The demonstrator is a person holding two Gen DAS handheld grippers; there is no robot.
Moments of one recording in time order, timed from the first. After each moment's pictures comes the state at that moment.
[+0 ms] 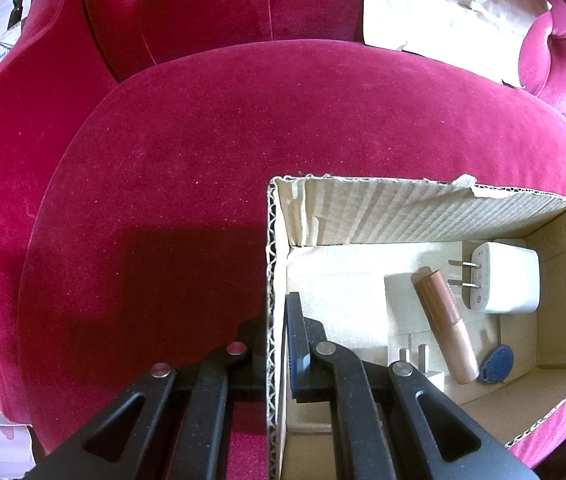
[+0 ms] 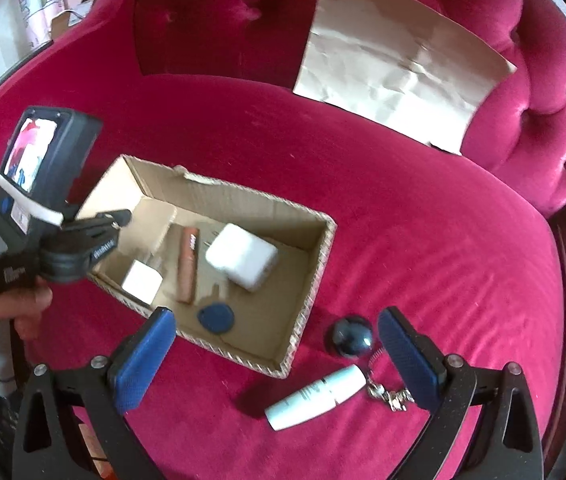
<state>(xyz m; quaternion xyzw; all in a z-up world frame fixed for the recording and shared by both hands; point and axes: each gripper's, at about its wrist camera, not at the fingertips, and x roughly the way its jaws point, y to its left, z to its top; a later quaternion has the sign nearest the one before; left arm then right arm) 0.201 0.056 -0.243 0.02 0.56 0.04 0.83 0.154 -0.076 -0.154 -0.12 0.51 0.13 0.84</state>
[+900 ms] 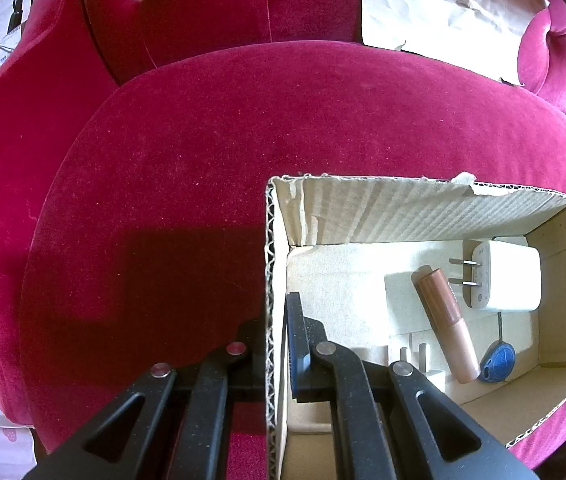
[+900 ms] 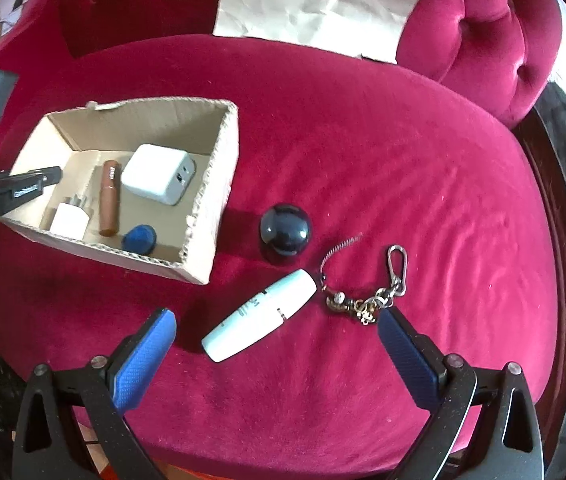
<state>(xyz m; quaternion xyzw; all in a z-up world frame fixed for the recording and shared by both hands) 0.198 0.050 -0.243 0.03 0.55 0.04 0.83 0.124 -0.128 -0.198 -0.07 0.57 0.03 0.81</state>
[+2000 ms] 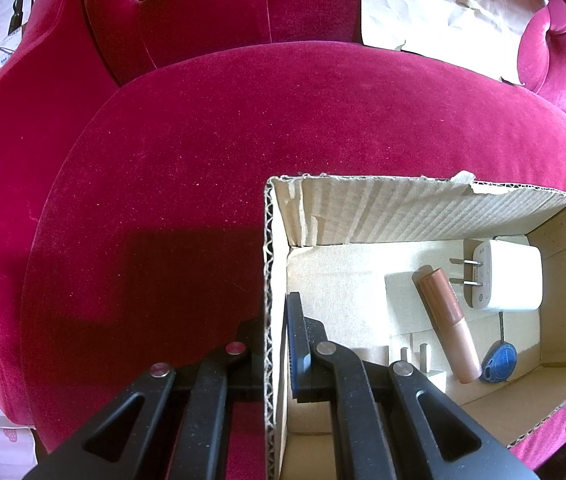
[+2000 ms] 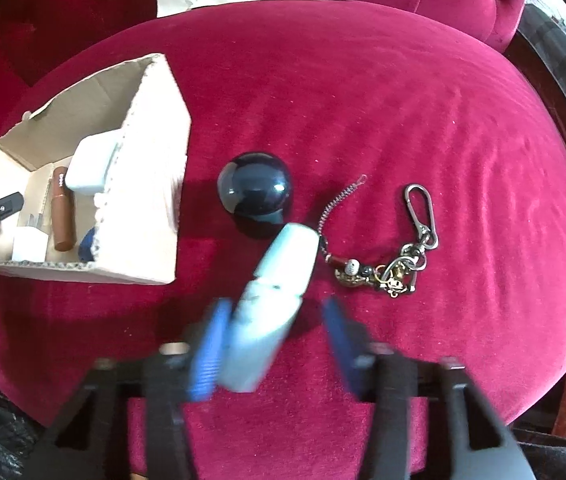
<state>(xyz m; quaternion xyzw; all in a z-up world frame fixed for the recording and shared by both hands) 0.199 0.049 -0.245 0.03 0.55 0.04 0.83 0.143 -0.150 -0.256 0.02 0.61 0.00 0.79</state>
